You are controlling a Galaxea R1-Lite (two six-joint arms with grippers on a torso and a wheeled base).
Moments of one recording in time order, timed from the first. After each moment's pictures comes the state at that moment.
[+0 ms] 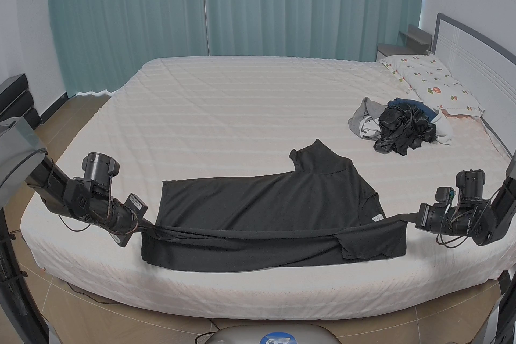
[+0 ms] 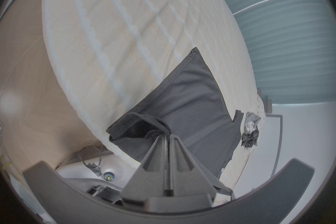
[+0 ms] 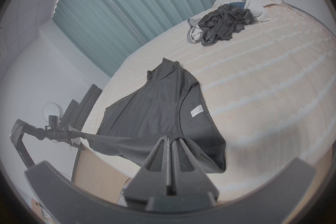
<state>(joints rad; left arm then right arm) -0.02 2.06 -0.89 -0.20 -0.29 -0.99 -0.09 2.02 -0.49 -0.87 0.47 0.28</state>
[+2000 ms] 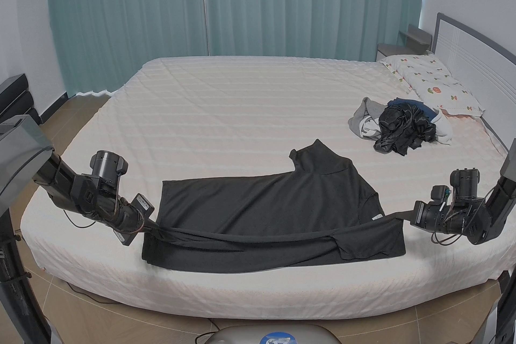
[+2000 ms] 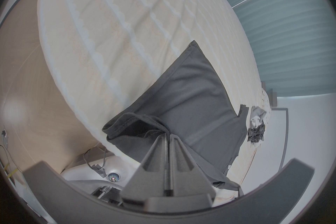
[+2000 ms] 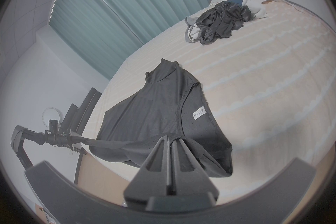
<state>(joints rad) -0.05 2.09 -0.96 -0.12 -0.27 -0.95 -0.06 2.06 -0.53 -0.89 0.45 0.34</state>
